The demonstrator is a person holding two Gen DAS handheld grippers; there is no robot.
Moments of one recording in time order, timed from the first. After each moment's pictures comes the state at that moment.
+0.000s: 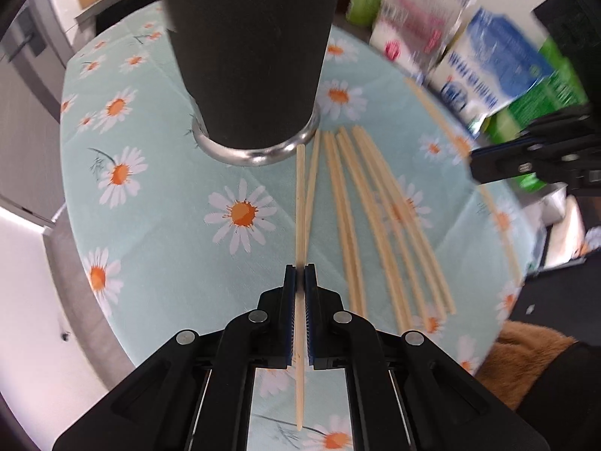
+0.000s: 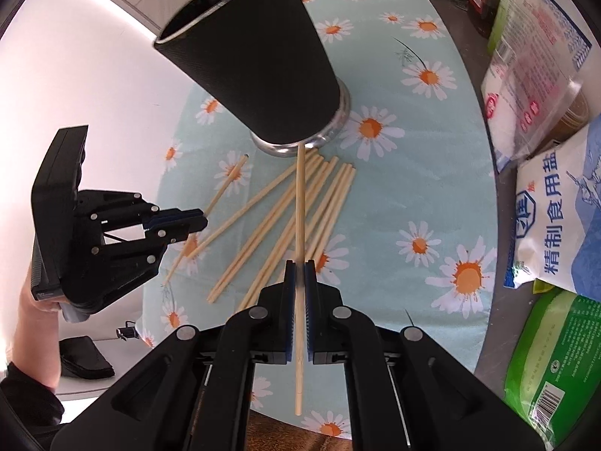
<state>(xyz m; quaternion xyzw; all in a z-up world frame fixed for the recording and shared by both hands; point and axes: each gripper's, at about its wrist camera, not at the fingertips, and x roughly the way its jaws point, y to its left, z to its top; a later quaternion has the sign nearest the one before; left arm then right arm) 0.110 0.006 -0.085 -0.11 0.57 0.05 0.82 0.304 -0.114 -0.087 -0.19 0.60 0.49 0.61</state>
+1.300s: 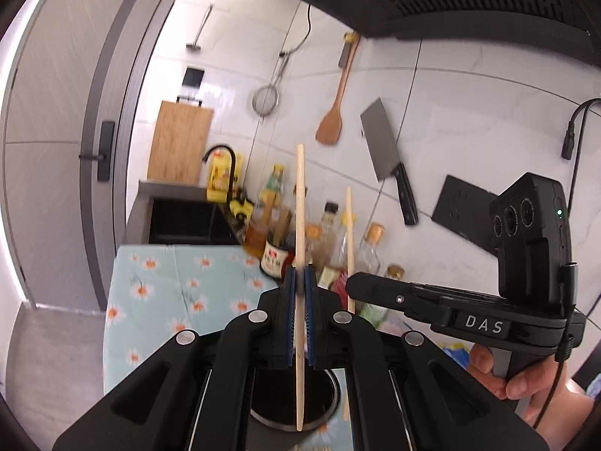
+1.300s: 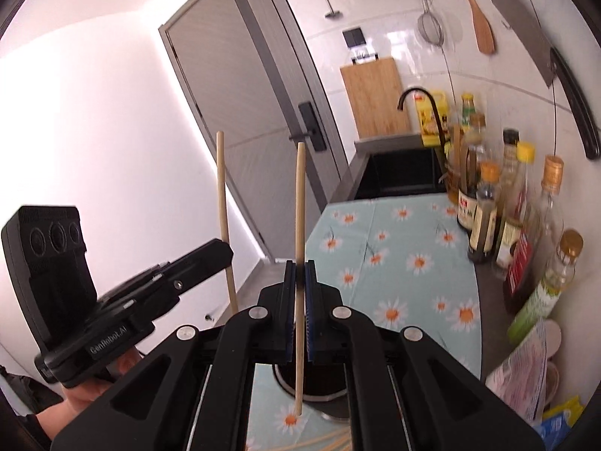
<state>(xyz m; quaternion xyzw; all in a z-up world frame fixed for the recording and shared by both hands) 0.141 0.069 0.110 -0.15 0.11 0.15 0.97 0.344 -0.030 0.087 -0.04 0.27 0.62 0.73</state>
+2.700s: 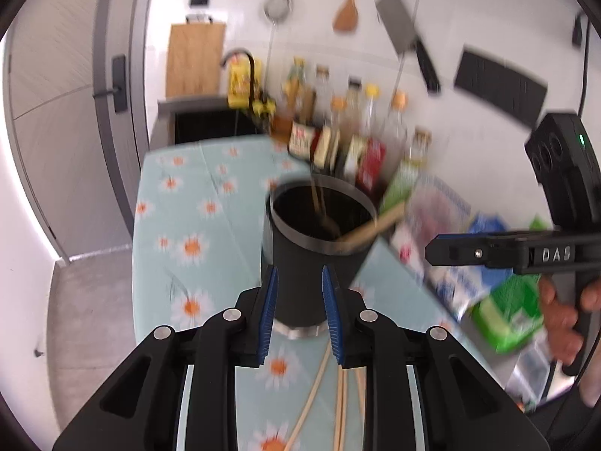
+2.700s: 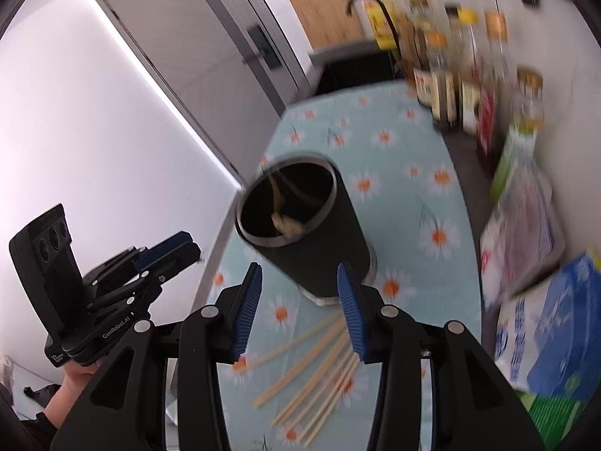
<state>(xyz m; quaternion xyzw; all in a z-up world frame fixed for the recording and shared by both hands) 0.102 0.036 0.023 -0.14 0.33 0.16 0.92 0.322 -0.088 -0.010 -0.10 0.48 0.52 0.70</state>
